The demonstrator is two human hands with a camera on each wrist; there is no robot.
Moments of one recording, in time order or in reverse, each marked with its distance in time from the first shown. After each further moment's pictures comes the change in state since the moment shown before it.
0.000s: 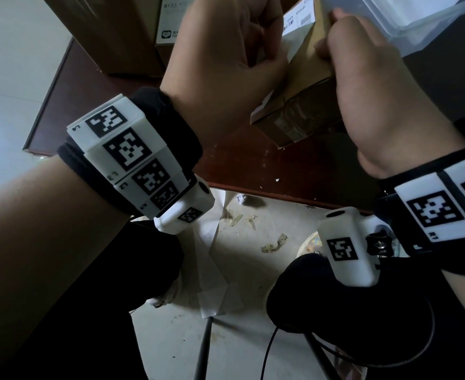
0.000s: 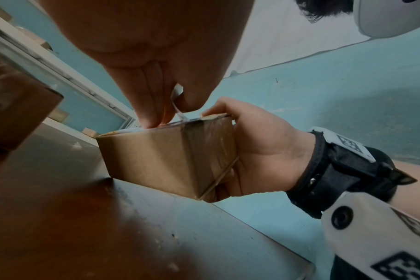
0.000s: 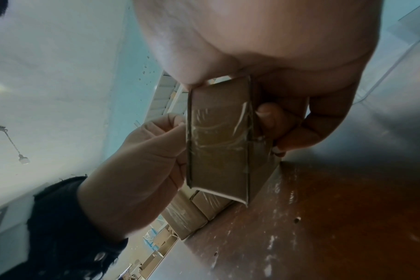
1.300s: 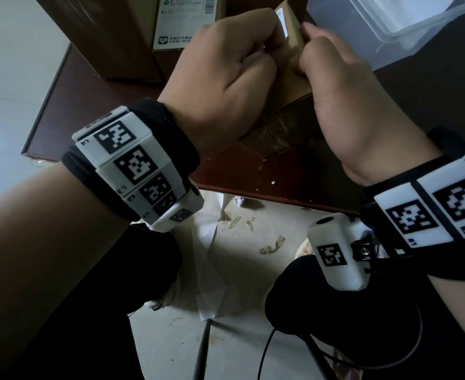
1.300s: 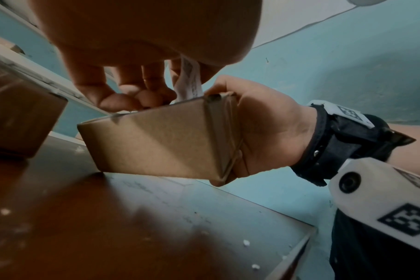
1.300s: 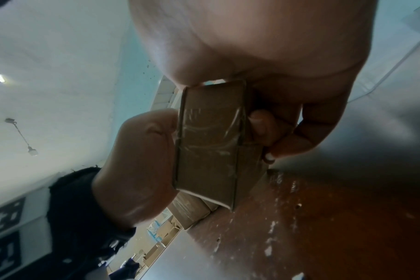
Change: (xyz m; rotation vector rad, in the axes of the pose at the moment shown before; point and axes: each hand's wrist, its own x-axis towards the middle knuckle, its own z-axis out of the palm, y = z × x) left_hand -0.003 0.001 0.001 0.026 -0.122 -0.048; right_hand 0.002 0.006 0.005 -0.022 -0.061 0.031
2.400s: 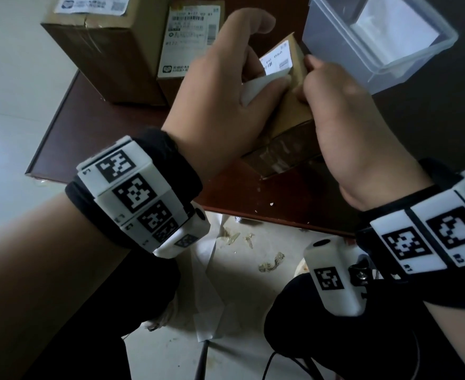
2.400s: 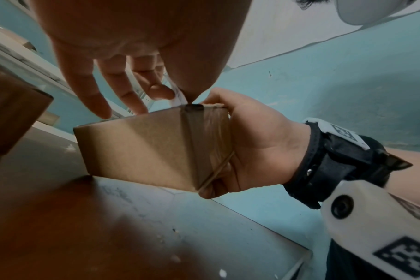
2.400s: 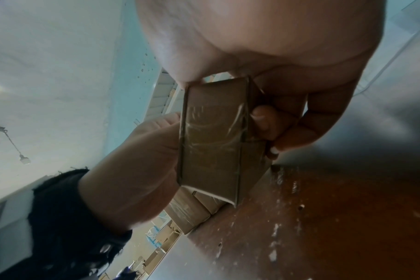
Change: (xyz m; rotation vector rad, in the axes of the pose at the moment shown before) left_hand 0.003 -0.001 0.002 -0.002 0.135 -0.048; right_hand 0.002 -0.004 -0.002 0.037 0.038 0.047
